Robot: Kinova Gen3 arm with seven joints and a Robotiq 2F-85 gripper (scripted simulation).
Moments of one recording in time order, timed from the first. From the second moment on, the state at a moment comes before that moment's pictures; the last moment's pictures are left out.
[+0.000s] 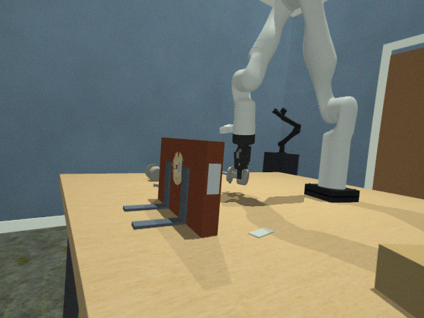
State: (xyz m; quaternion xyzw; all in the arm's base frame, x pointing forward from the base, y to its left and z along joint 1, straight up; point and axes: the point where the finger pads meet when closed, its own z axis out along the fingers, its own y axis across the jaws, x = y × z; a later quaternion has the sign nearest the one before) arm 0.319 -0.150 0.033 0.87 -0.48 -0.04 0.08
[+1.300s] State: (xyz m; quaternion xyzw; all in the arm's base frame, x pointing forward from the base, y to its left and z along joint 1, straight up) arm 0.319 -0.150 0.069 0.87 -0.48 -0.04 0.08
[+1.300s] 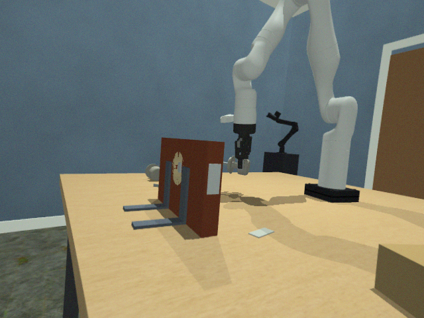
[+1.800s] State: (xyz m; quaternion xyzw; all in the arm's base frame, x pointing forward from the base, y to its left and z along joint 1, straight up) arm 0.328 -0.140 0.069 0.90 -0.44 -0.04 0.06
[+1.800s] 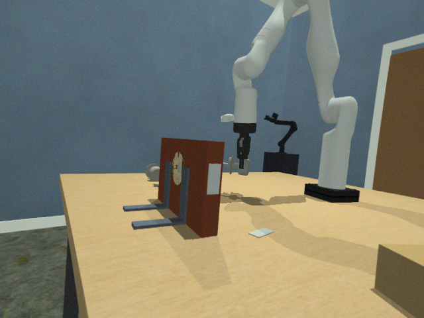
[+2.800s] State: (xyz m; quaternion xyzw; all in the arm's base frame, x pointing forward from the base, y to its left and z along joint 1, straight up) arm 0.358 -0.110 0.071 0.94 -0.34 -0.04 0.04
